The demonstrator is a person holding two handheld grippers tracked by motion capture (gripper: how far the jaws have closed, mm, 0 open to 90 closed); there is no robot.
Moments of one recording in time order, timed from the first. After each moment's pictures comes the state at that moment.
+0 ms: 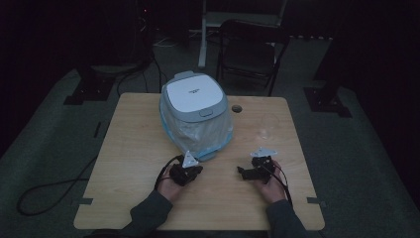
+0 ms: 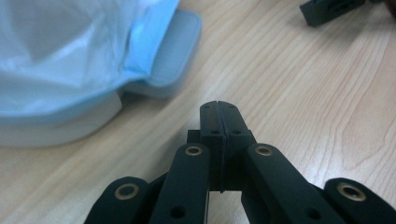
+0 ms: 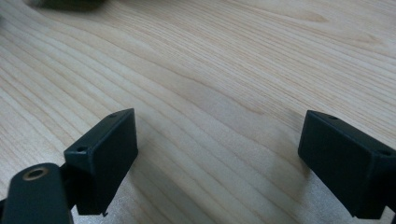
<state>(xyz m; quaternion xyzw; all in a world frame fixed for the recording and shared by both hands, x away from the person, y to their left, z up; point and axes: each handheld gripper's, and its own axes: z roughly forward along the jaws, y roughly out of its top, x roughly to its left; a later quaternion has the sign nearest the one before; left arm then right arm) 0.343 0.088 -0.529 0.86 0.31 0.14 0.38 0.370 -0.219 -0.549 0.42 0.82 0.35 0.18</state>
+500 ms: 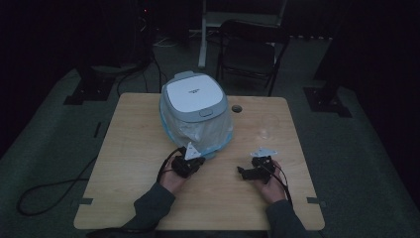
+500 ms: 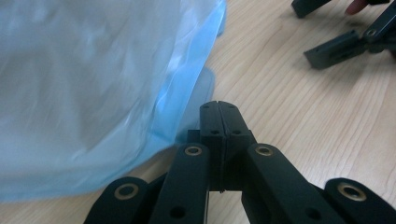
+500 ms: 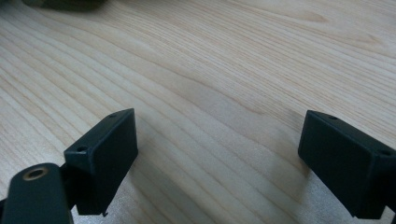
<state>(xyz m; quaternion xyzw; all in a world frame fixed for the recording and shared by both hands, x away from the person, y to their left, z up) 0.357 0.078 -0.507 0.85 0.31 0.16 0.39 0.370 -0.219 -0.549 0.42 0.82 0.35 0.18</state>
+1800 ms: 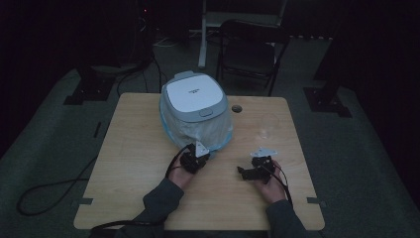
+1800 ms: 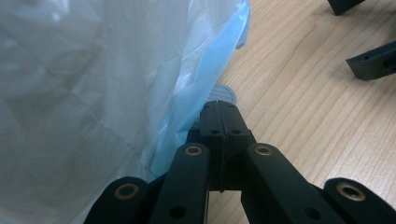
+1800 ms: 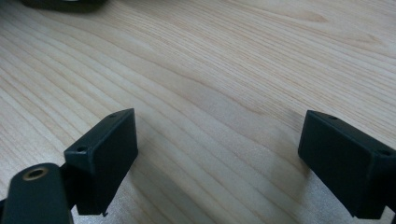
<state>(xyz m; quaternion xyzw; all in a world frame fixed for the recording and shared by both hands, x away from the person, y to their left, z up) 0.374 0.055 -0.521 0.85 0.32 0.20 0.37 0.370 -0.219 -0.549 0.42 0.82 0.35 0.18</state>
